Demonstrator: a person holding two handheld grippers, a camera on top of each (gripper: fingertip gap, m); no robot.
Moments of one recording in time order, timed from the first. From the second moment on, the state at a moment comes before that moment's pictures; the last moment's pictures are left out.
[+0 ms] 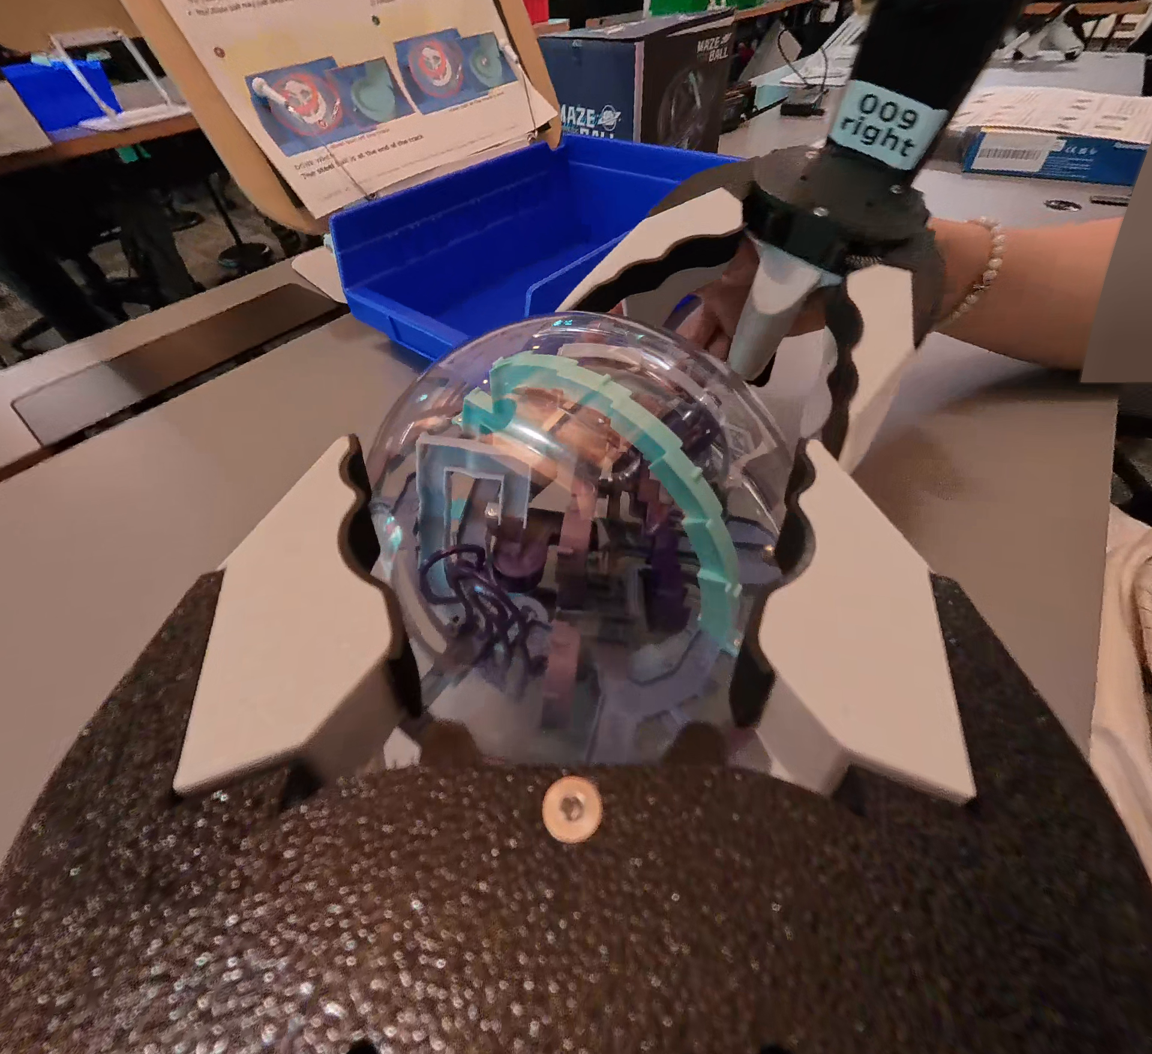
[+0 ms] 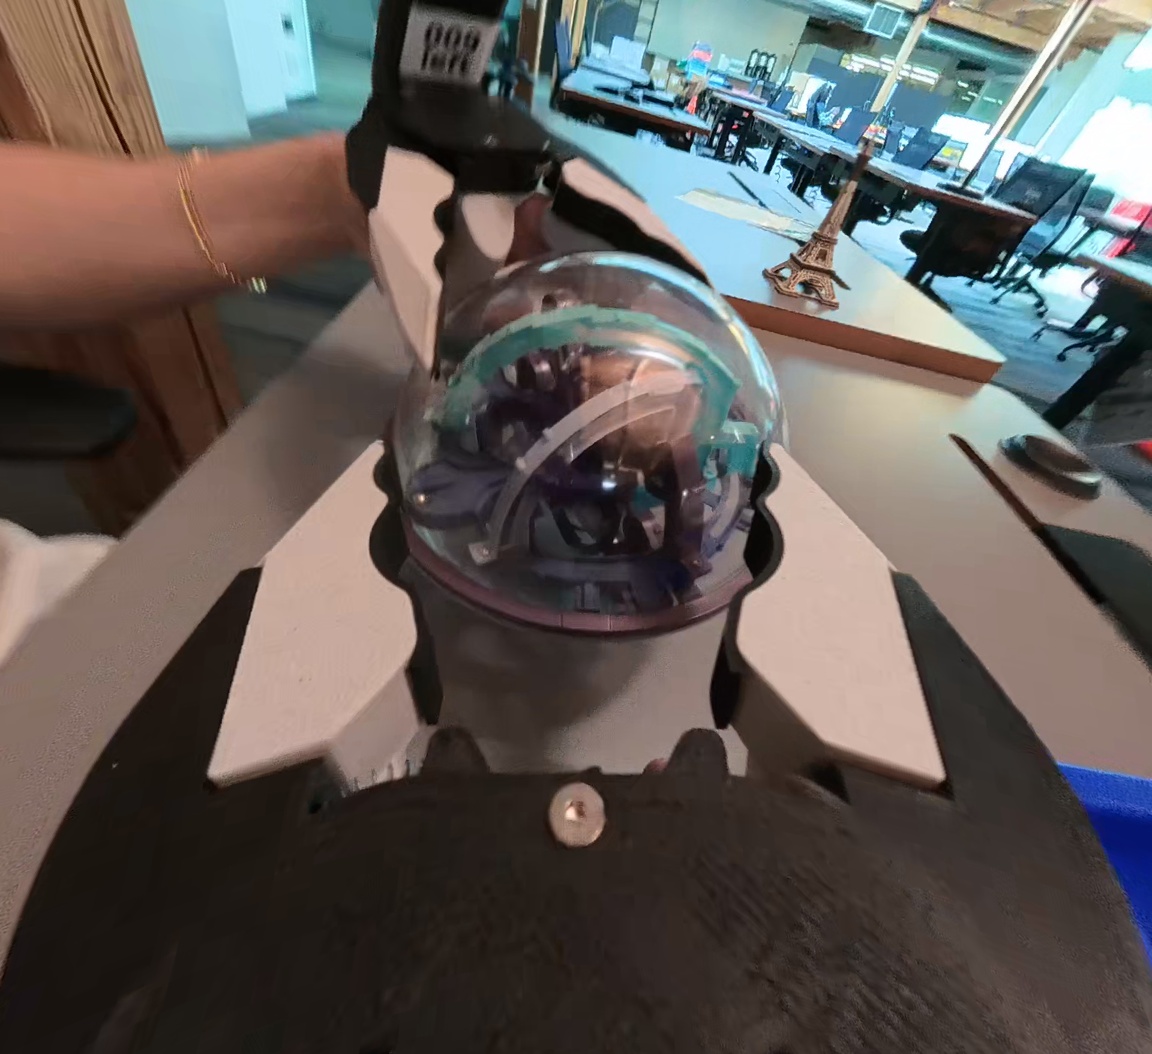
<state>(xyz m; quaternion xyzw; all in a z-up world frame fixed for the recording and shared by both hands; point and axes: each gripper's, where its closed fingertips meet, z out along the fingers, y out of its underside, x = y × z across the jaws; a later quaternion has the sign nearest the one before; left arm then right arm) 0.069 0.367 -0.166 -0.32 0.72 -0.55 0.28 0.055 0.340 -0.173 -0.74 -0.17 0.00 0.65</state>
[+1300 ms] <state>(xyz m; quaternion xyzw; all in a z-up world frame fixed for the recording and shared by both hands) 0.054 0.330 -0.198 -0.30 0.83 -0.42 0.23 0.057 0.316 -0.206 -0.75 -0.24 -0.02 0.62</state>
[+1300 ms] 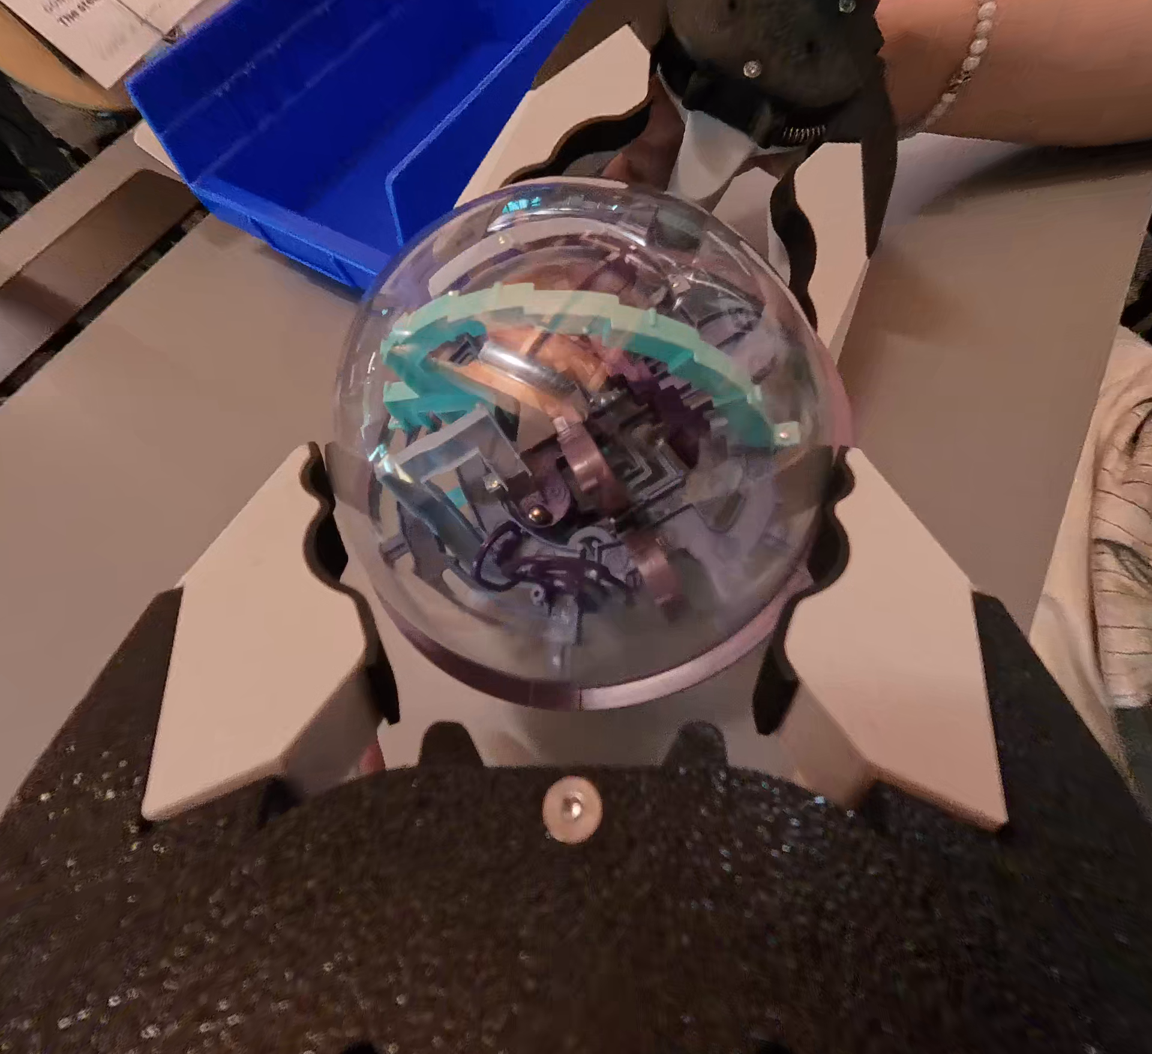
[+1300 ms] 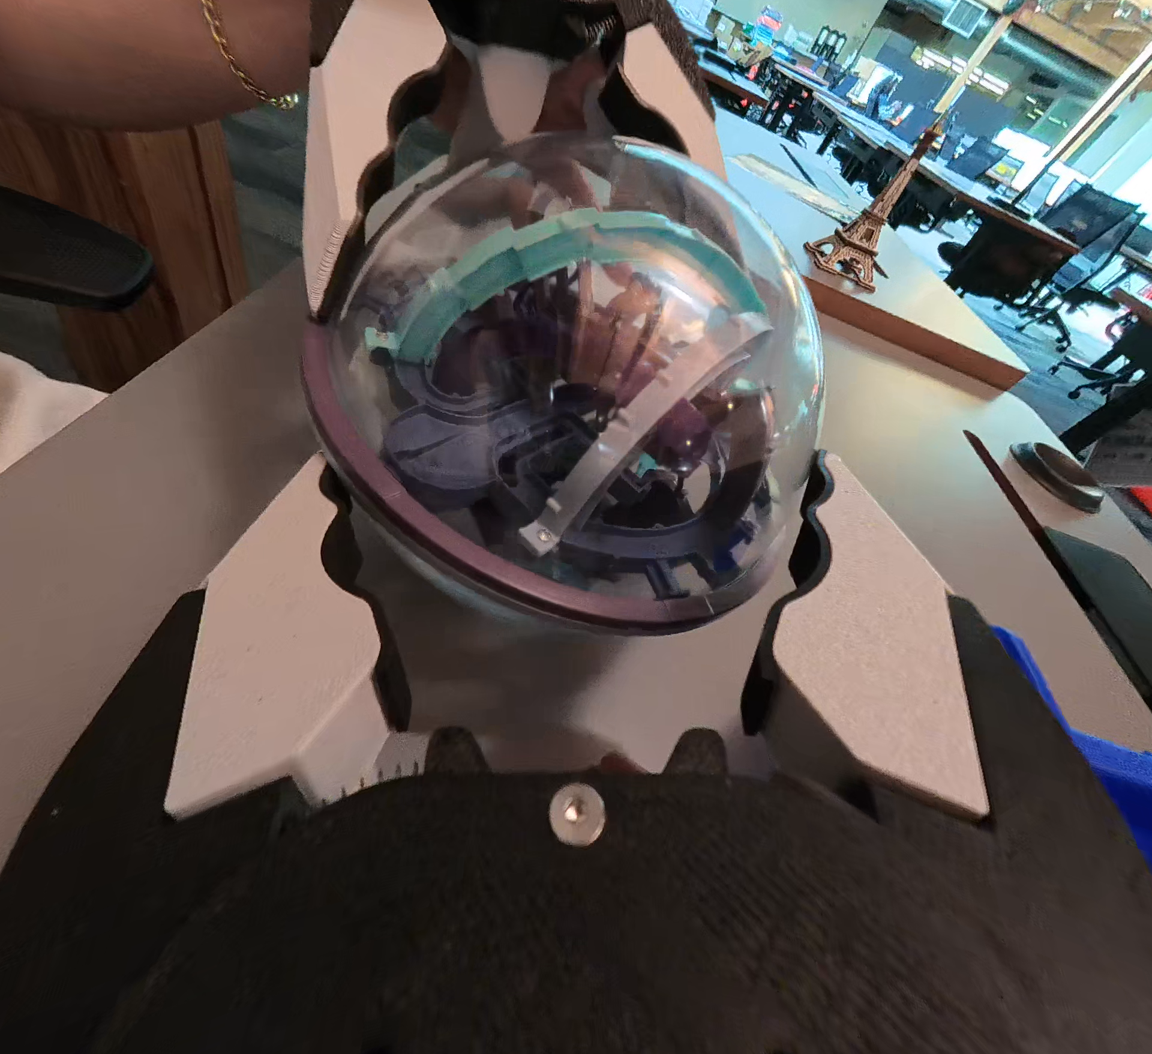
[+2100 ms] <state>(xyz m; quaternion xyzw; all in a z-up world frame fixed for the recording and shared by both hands) 0.054 0.317 -0.201 -0.39 0.77 -0.43 0.26 0.056 0.303 -0.199 -0.74 -0.24 -0.04 0.63</state>
